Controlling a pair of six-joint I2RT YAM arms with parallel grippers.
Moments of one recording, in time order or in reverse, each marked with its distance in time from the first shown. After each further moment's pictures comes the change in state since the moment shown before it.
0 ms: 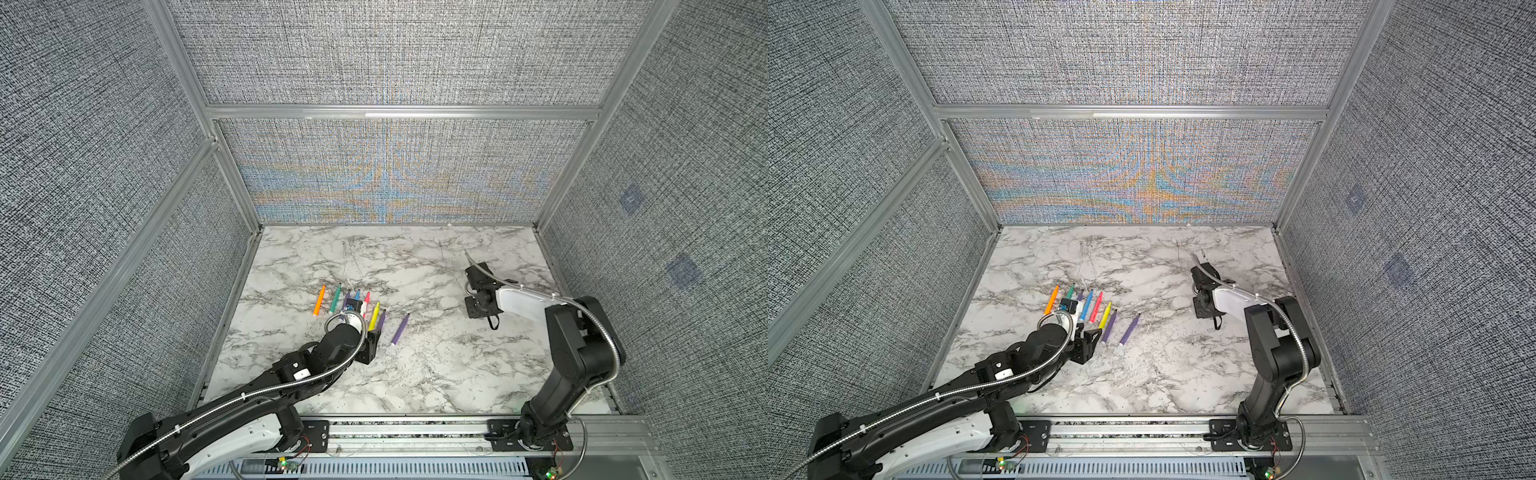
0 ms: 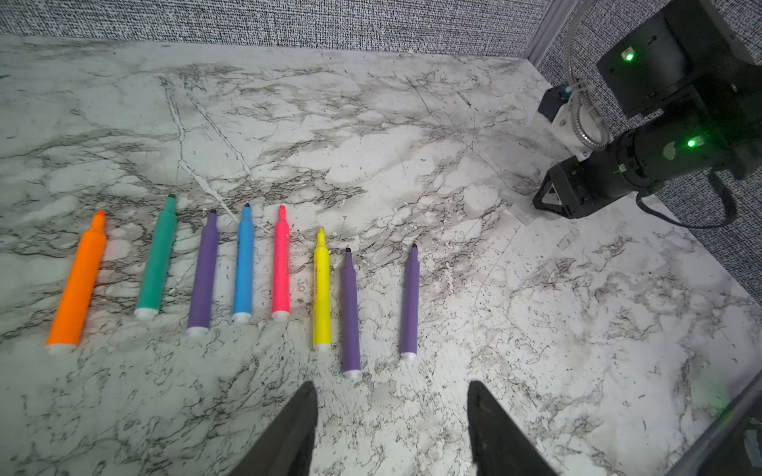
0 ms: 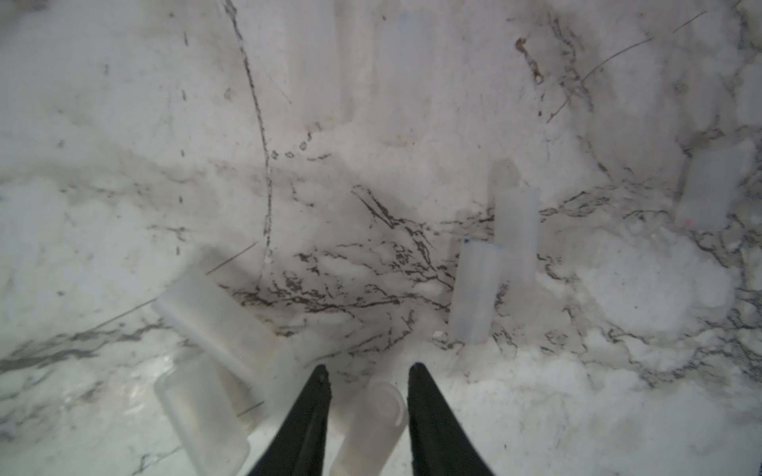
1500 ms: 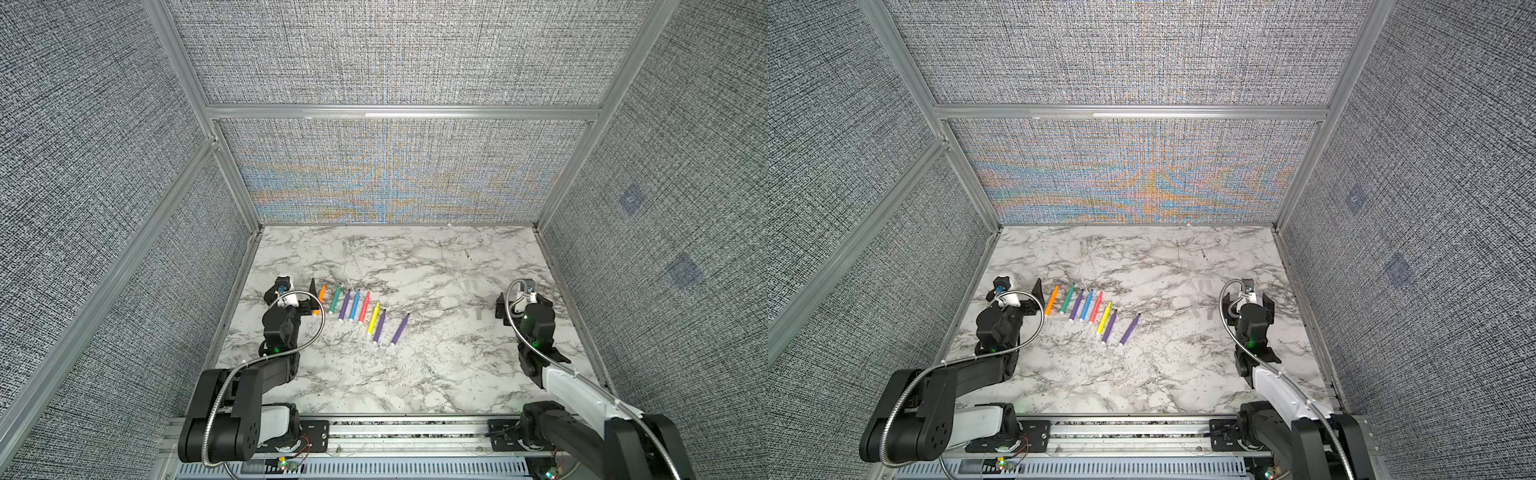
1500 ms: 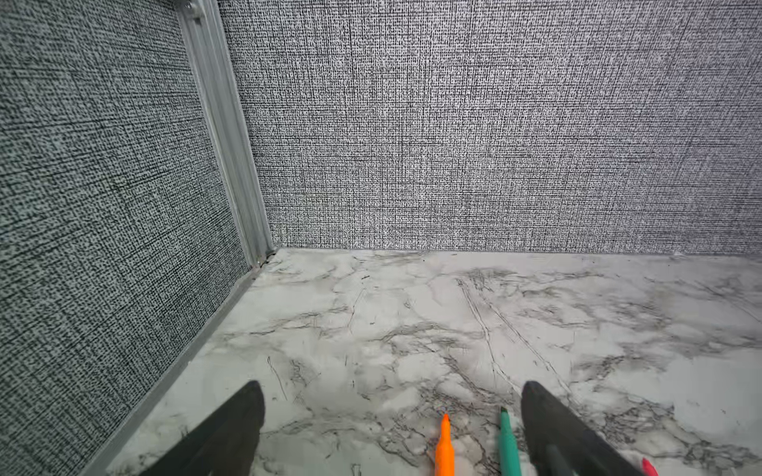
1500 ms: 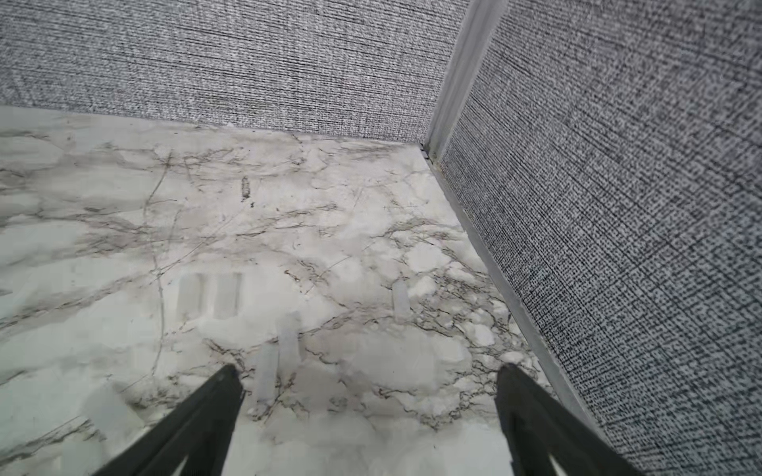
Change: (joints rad) left arm 0.957 0.481 -0.341 1.345 0.339 0.490; right arm -0.260 -0.655 -0.713 0.988 -0.002 -0.176
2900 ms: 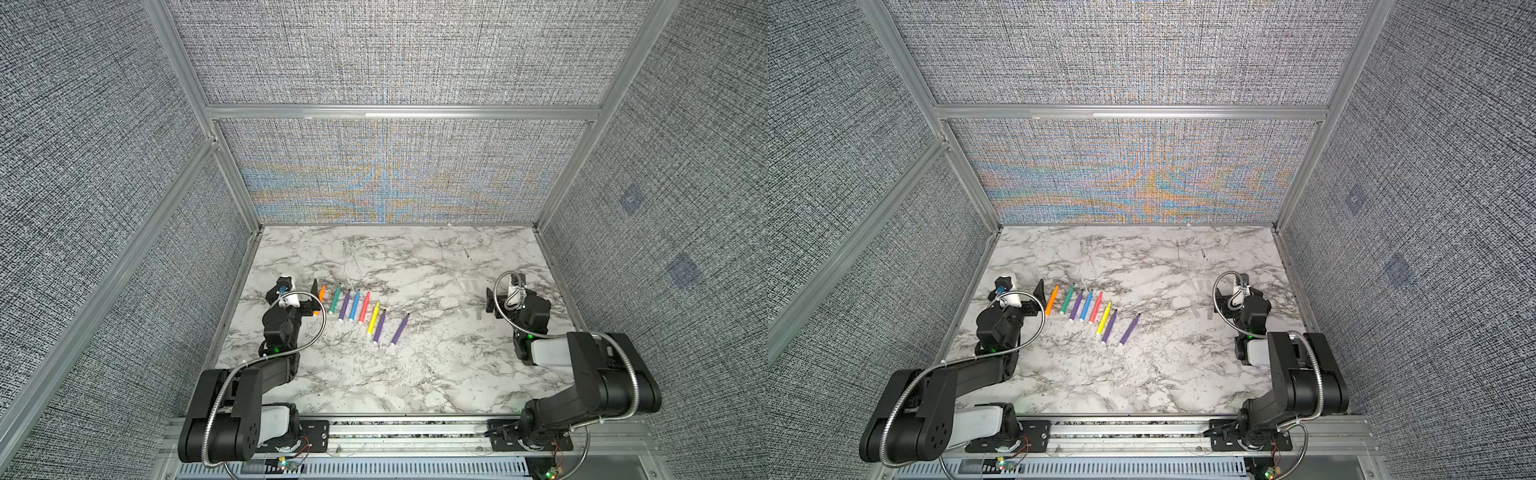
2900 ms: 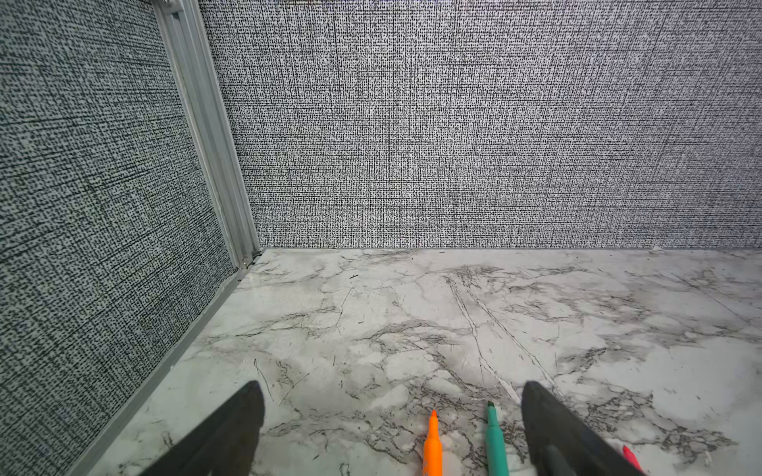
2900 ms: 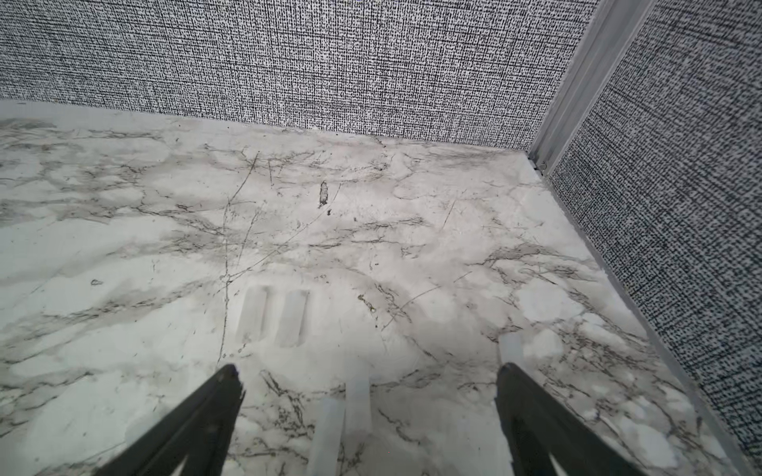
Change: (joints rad) left arm 0.000 0.000 -0.002 0.000 0.034 0.000; right arm -0.060 0.440 0.052 0.400 -0.340 -0.021
